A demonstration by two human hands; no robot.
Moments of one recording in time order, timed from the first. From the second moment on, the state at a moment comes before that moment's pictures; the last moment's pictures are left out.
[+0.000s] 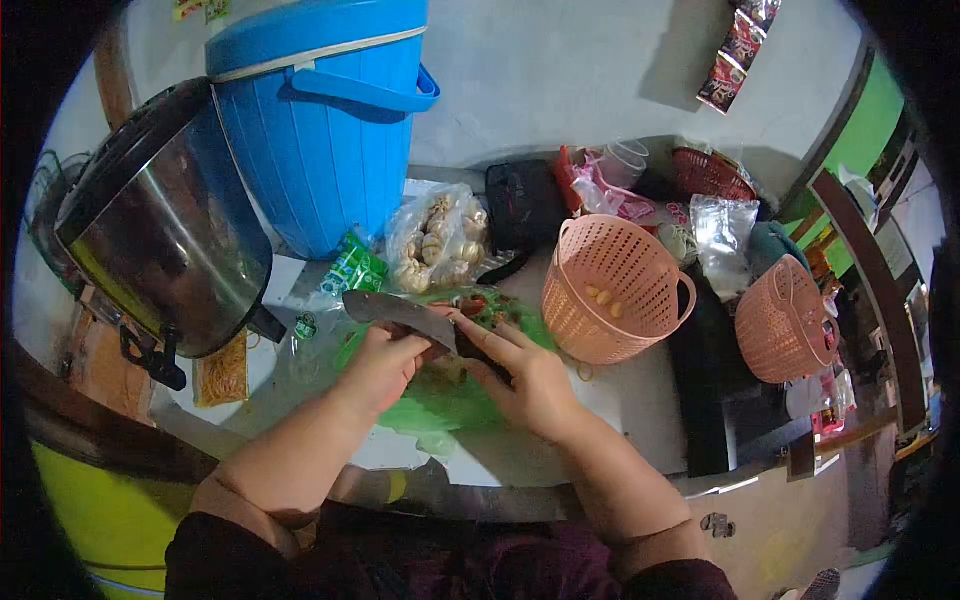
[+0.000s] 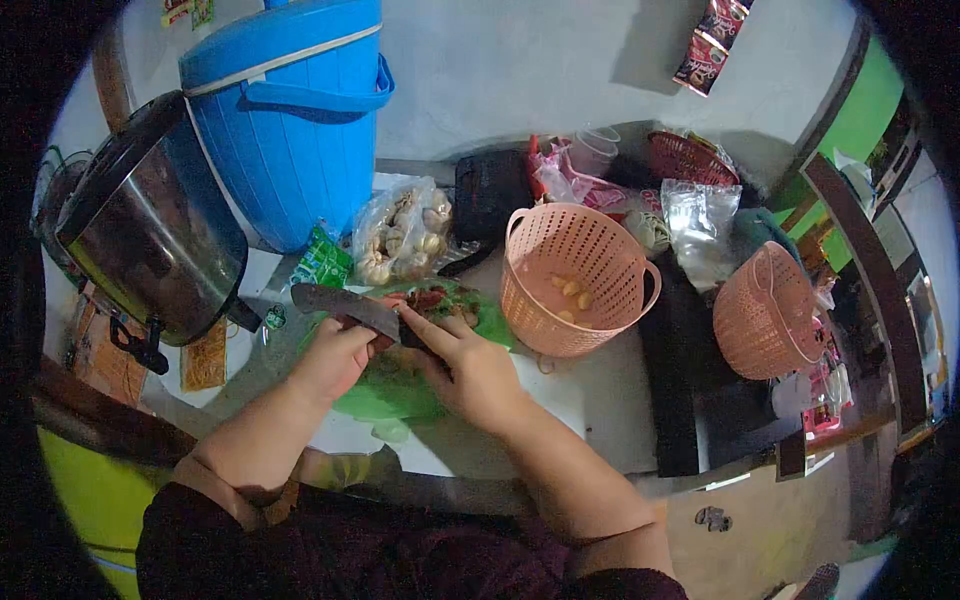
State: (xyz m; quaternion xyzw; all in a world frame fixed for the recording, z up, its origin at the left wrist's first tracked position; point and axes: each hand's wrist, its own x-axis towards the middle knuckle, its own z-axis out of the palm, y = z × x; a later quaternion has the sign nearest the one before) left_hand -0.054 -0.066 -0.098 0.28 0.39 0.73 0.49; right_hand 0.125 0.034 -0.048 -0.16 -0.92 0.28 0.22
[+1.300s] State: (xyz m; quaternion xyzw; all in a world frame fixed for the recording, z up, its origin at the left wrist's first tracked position) left_hand -0.053 -0.068 -0.090 0.29 0.38 0.74 0.47; right_hand 0.126 0.038 -0.039 -0.13 -0.80 0.57 0.14
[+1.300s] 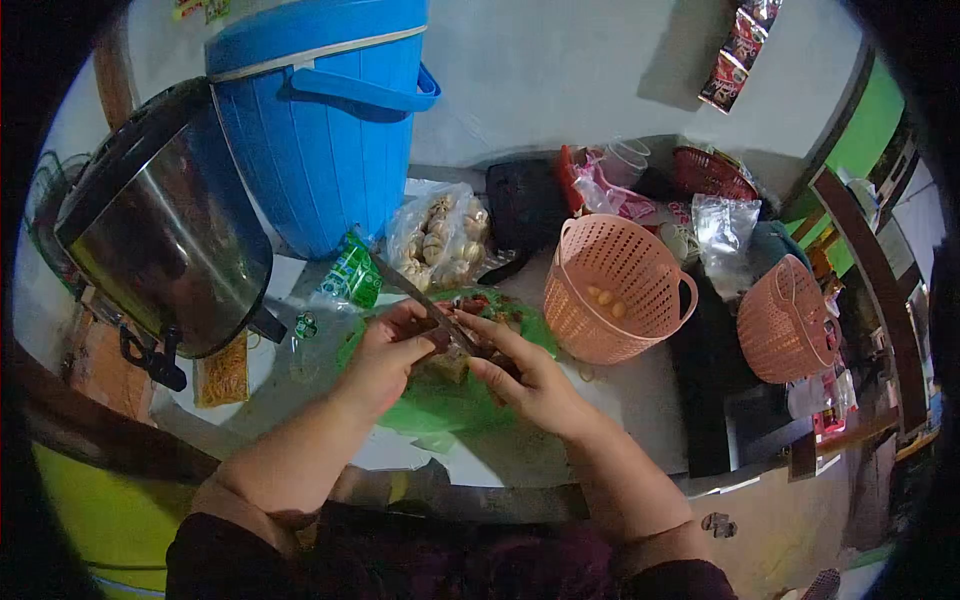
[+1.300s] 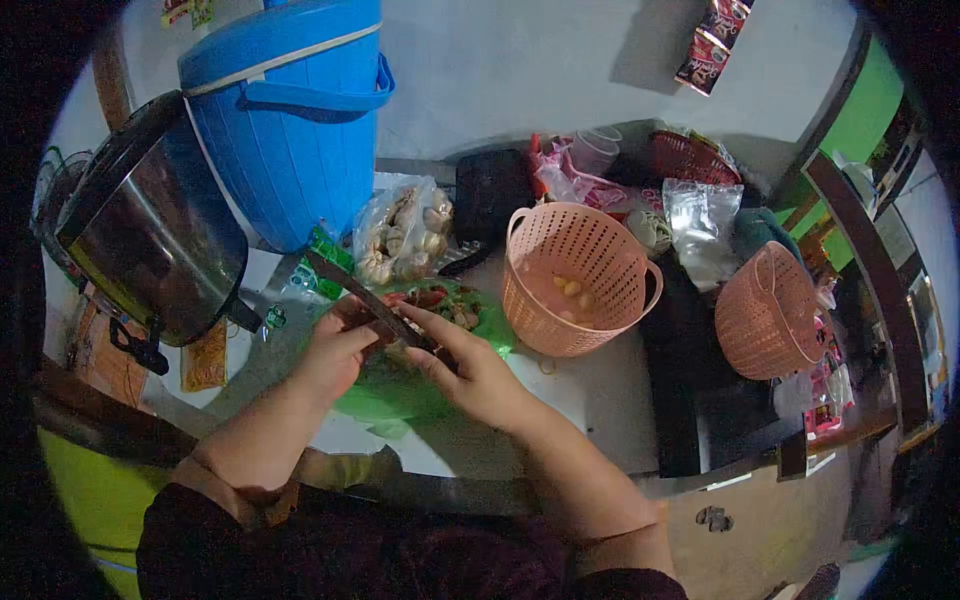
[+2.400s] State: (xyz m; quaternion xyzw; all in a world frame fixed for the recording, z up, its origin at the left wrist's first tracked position) left_hand -0.061 -0.068 -0.107 0.28 0.34 0.75 0.49; right_hand 0.127 0.042 -0.034 -0.06 -0.86 0.47 0.18
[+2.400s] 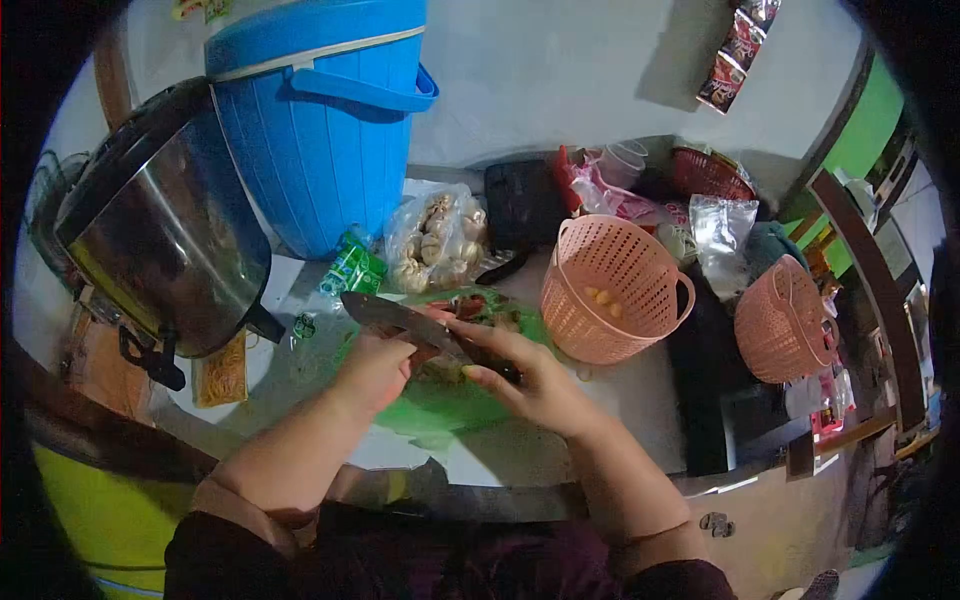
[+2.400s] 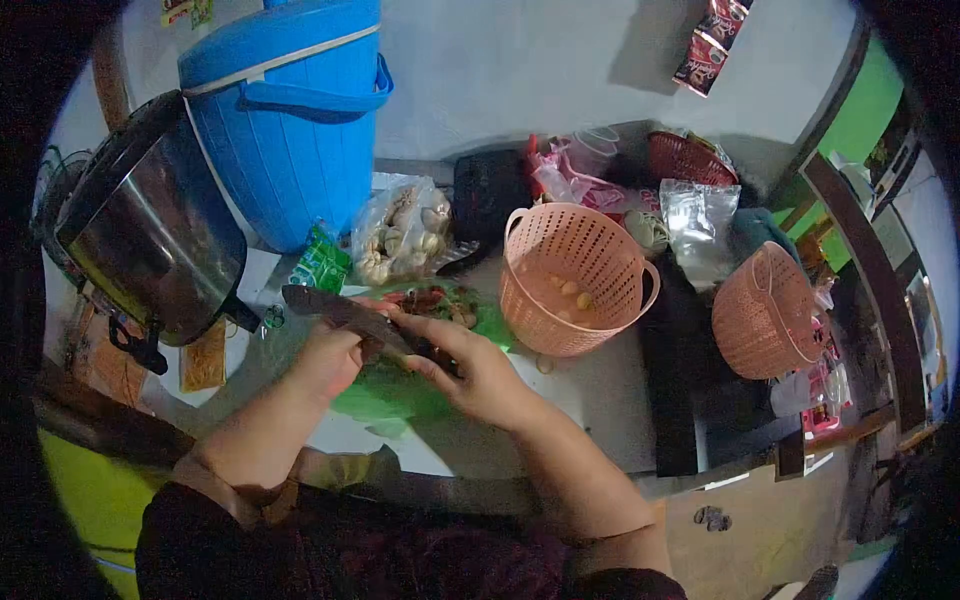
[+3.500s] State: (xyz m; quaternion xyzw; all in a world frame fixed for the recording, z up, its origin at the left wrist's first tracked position) left_hand -0.054 -0.067 -0.087 0.33 0.46 0.72 0.39; right_hand 0.128 0.049 -0.049 -0.11 -0.63 0.76 0.15
